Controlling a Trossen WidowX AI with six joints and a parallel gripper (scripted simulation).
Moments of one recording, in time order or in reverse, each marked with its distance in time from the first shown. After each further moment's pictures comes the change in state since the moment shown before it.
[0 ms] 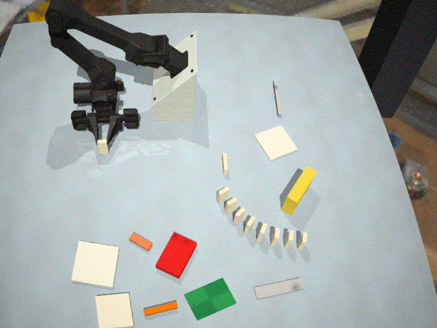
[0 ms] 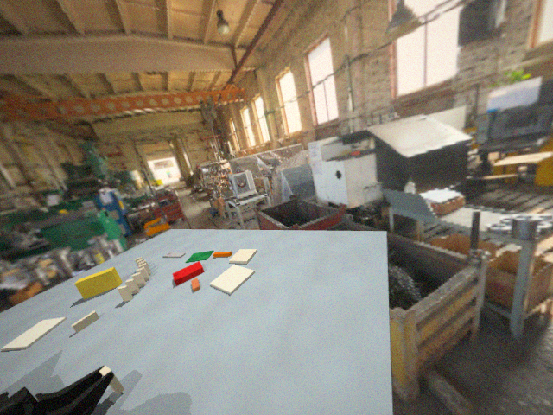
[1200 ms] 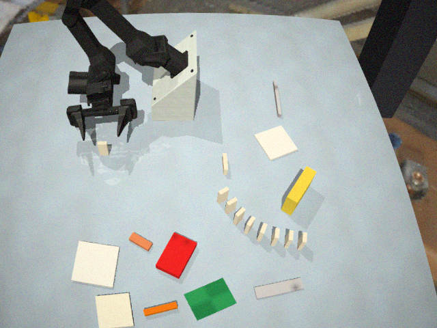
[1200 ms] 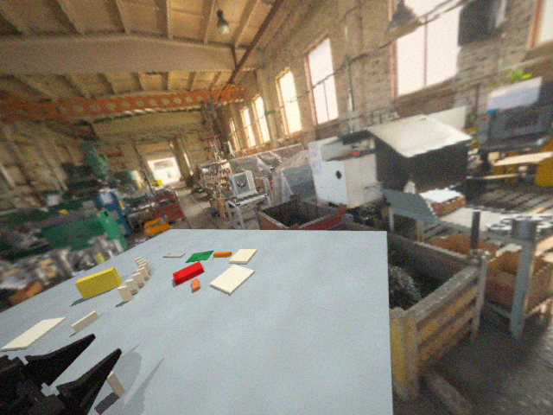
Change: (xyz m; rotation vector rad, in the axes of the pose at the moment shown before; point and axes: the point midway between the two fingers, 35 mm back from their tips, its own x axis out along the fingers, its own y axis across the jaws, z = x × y) arm 0.016 0.001 0.047 0.066 0.015 0.046
